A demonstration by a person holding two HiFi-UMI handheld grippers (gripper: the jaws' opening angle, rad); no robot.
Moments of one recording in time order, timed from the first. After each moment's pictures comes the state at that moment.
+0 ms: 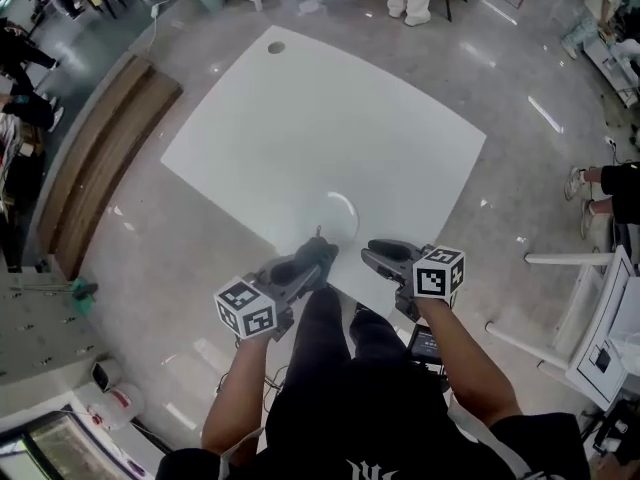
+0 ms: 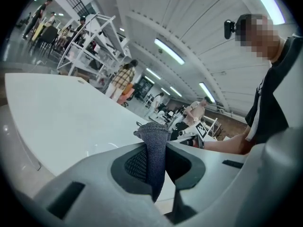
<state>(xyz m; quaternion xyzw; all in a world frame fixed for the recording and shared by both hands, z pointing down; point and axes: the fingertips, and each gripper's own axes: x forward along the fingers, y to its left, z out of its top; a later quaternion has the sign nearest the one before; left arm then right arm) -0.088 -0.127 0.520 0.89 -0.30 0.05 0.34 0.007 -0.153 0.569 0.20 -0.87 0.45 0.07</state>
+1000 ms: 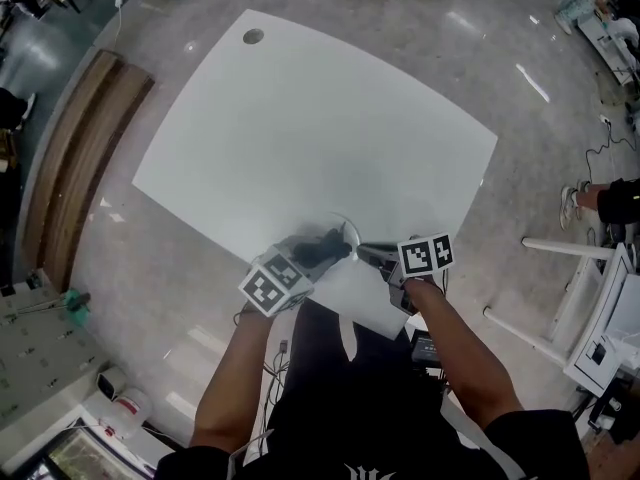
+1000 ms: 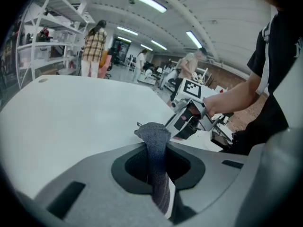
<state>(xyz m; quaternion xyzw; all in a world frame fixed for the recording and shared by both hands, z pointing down) -0.049 -0.222 0.620 0.90 -0.15 0.33 0.26 0.000 -0.223 0.678 0.23 -0.73 0.62 0.17</state>
